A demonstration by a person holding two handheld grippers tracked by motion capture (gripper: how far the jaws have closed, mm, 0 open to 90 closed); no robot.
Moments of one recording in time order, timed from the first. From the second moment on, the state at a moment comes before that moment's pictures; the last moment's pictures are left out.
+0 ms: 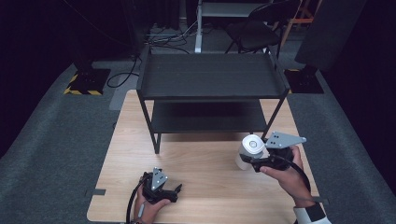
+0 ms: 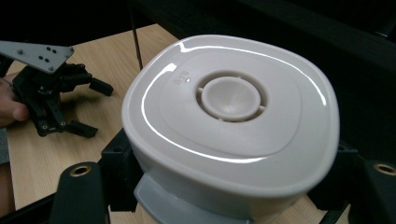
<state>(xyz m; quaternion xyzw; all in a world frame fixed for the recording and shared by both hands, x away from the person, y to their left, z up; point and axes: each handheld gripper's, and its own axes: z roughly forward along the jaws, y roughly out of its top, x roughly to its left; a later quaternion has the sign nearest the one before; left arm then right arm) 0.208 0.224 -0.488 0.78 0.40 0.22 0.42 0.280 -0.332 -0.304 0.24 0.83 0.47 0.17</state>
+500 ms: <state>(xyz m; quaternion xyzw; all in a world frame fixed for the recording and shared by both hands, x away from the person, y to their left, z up) 0.209 0.224 -0.489 0.78 0.40 0.22 0.42 0.301 -0.316 -0.276 0.25 0.83 0.46 0.18</state>
